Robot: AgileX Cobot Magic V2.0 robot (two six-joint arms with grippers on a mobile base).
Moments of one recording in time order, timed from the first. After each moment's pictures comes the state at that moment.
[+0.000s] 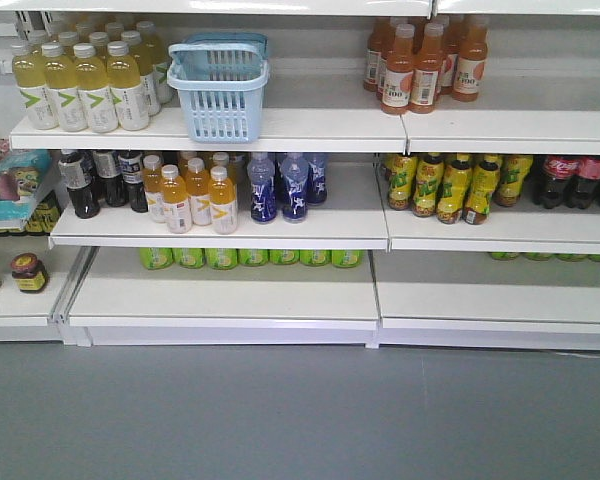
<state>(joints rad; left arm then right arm) -0.02 -0.01 0.04 0.03 0.22 -0.26 -0.08 -0.01 0.03 -0.30 0.06 0.21</state>
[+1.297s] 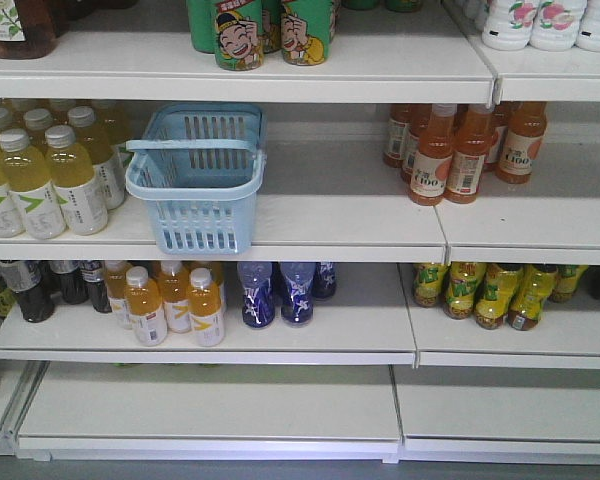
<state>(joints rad) -0.02 -0.01 0.04 0.03 0.22 -0.26 -0.08 -0.01 0.03 -0.30 0.06 0.21</state>
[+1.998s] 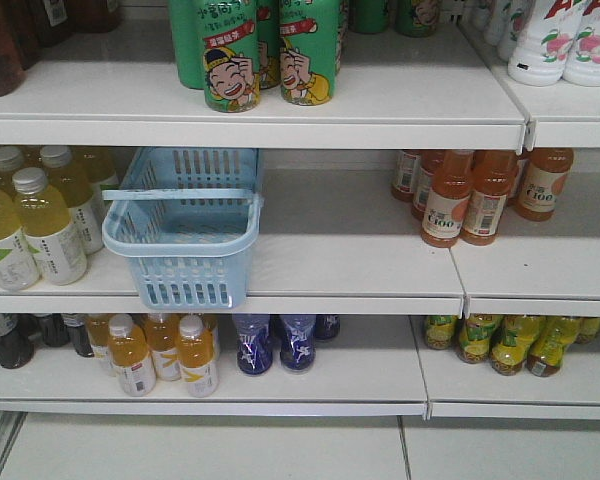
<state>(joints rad) -0.02 -0.01 0.04 0.03 0.22 -0.26 -0.08 -0.01 0.03 -0.30 0.06 0.21</state>
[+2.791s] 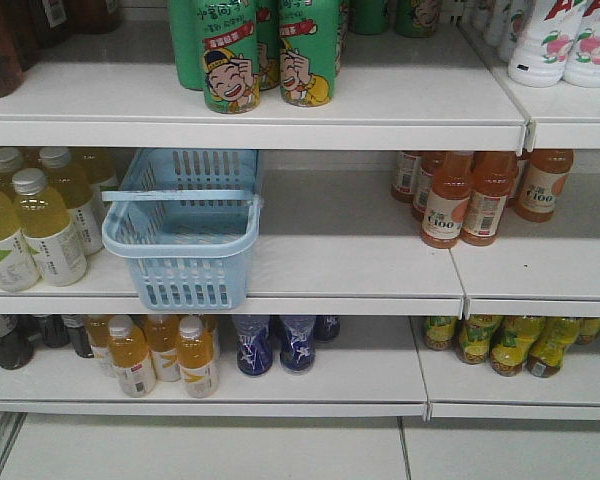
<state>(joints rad) -0.02 -0.01 0.04 0.03 0.22 -0.26 -0.08 -0.01 0.03 -0.30 0.06 0.21</state>
